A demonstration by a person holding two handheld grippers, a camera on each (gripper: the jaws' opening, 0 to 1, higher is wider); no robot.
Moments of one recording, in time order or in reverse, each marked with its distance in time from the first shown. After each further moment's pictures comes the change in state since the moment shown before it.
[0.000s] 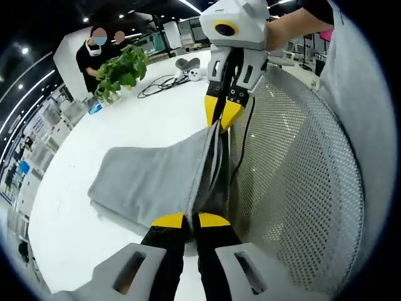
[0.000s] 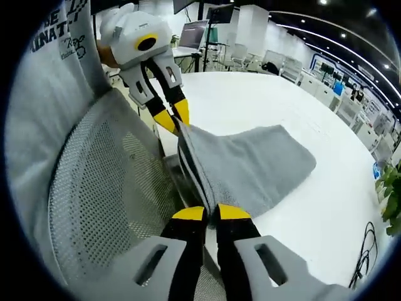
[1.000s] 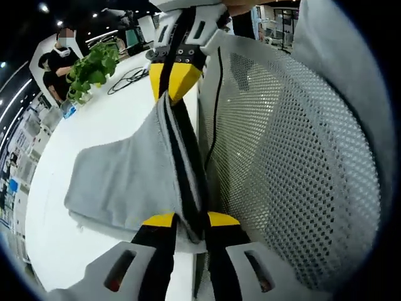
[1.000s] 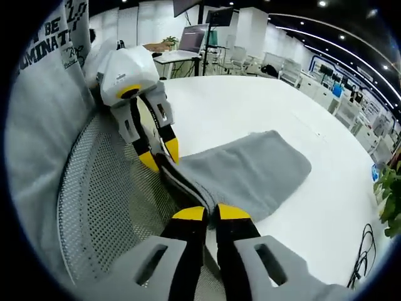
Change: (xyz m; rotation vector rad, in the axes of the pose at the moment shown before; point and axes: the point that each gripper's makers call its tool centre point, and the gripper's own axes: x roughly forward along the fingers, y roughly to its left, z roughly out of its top) left arm 0.041 -0.058 -0.027 0.152 0.095 -0.141; right arm 0.000 0.005 0.002 -0.002 0.004 0.008
